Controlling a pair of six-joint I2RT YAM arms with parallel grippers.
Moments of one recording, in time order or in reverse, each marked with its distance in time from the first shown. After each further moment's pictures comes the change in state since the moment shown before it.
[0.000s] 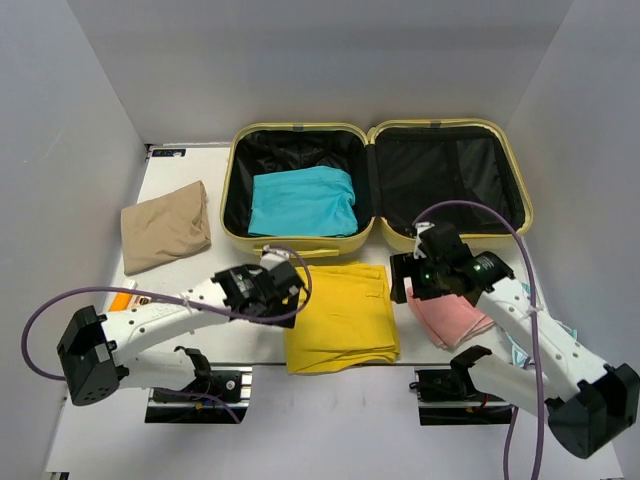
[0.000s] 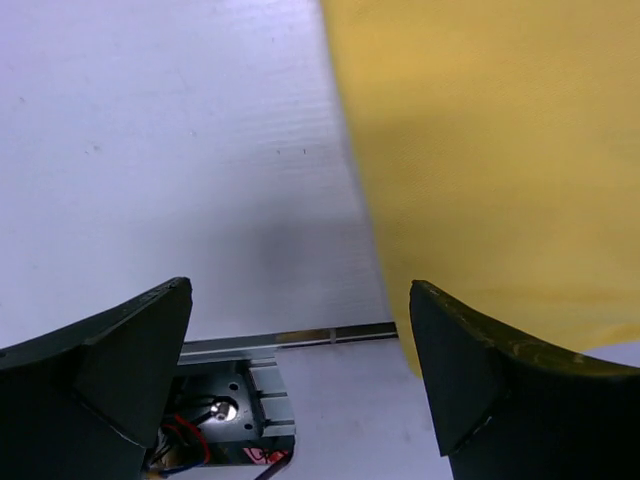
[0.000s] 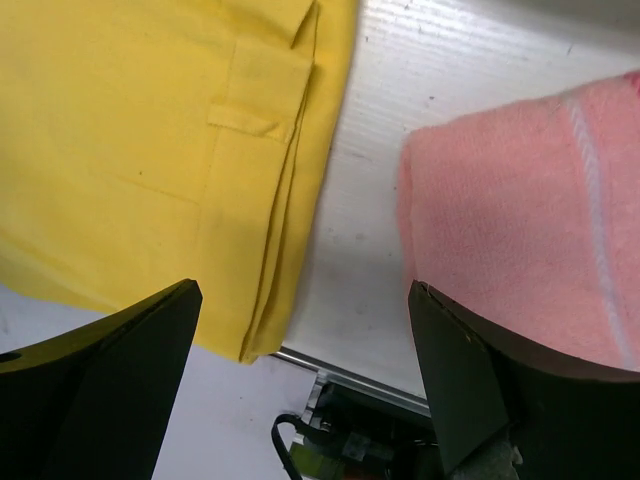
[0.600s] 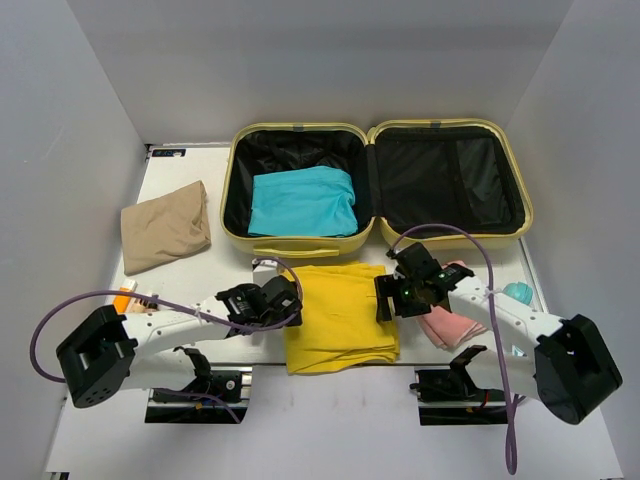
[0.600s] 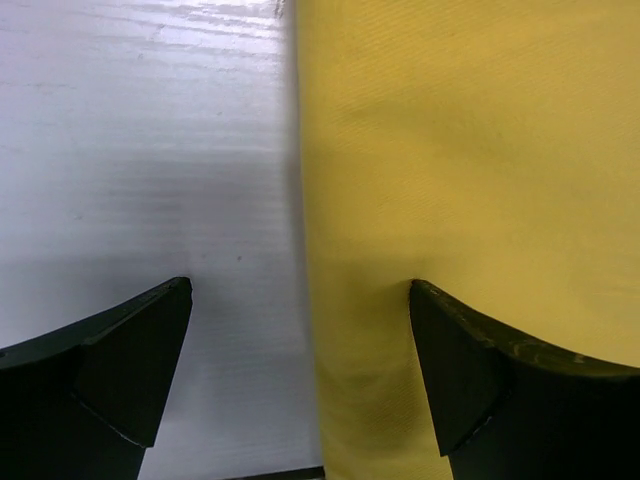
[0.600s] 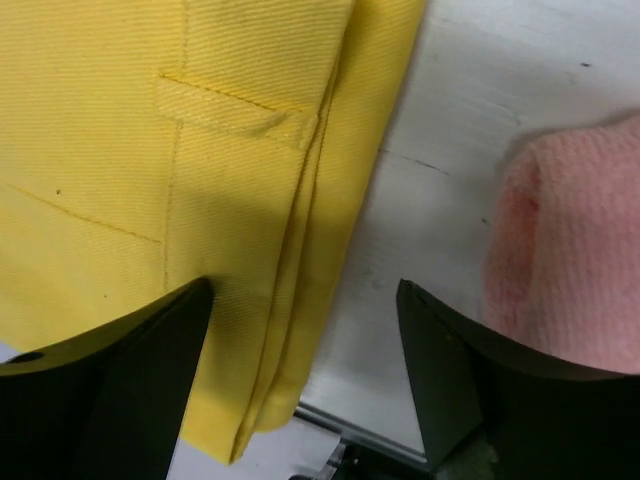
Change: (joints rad) left arm -0.014 -0.005 -0.372 0.534 -0.030 -0.210; right arm 0.077 0.158 -0.247 0.278 -0.076 0.083
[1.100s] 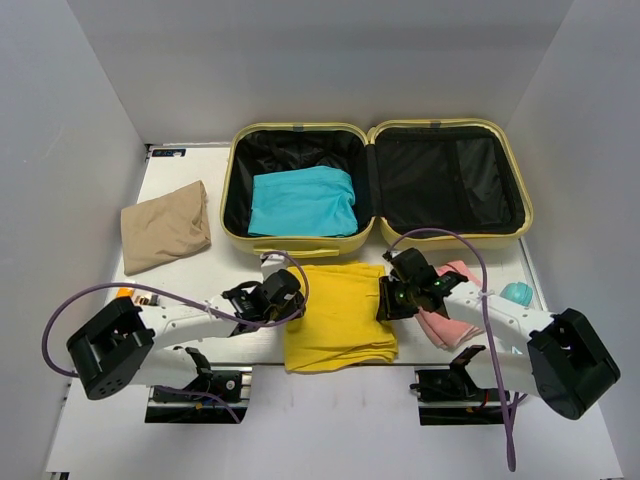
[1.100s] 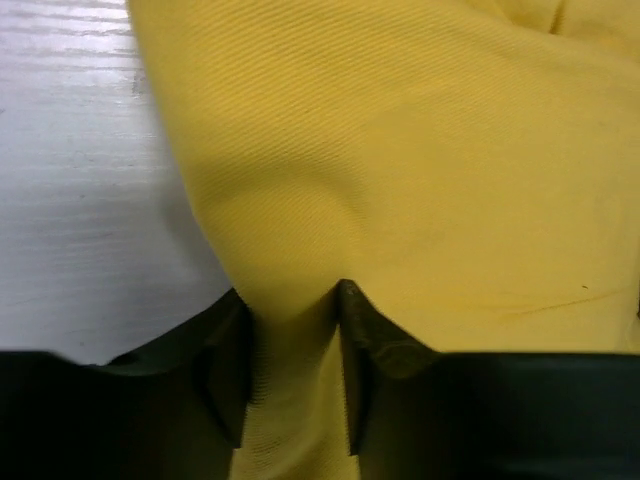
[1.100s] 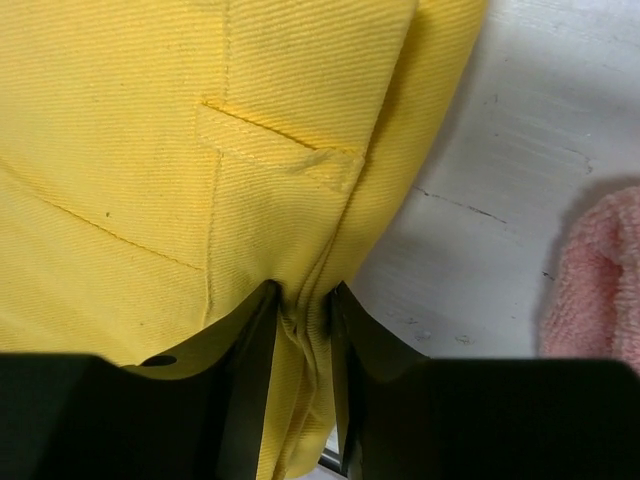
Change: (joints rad) left arm 0.042 0.086 -0.049 0.326 0.099 0.011; right arm 0.039 0.048 -0.084 0.195 -0.021 0.086
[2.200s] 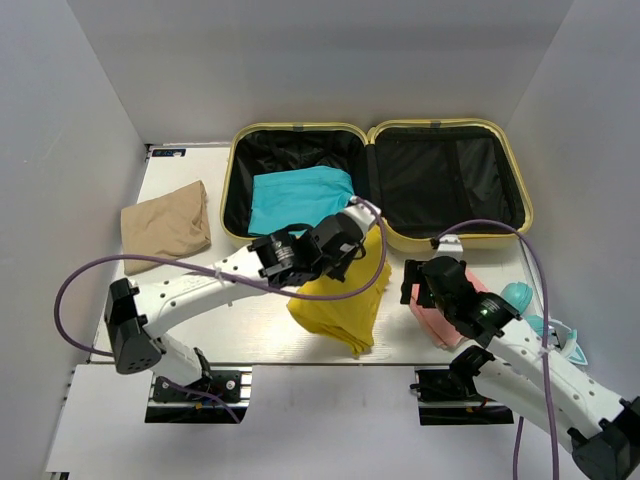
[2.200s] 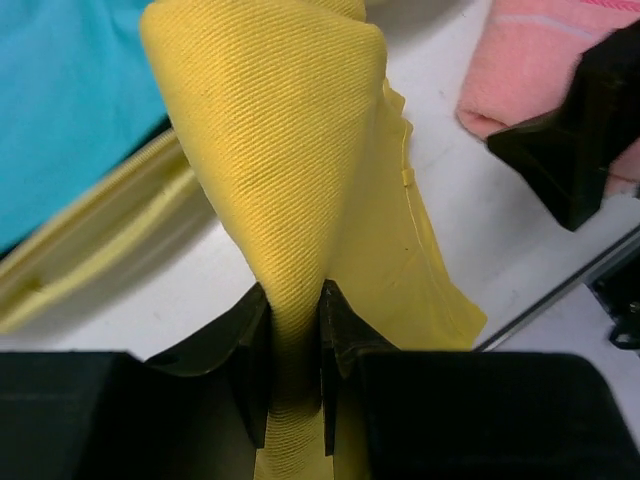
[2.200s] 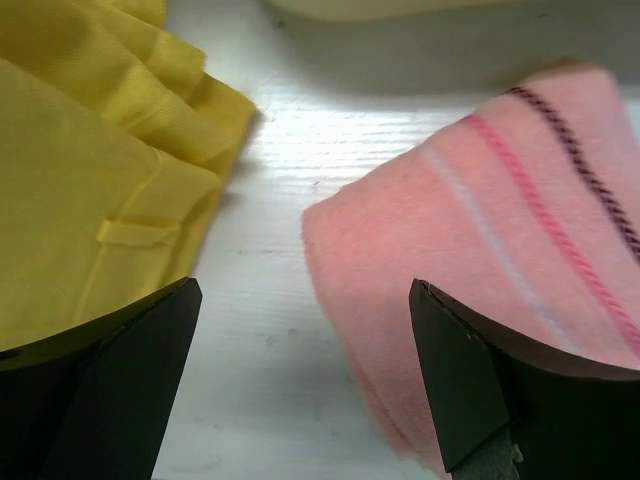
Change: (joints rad) left arm -0.185 0.187 0.896 -0.568 -0.079 0.649; right arm 0.019 -0.484 0.008 -0.197 0.500 0.029
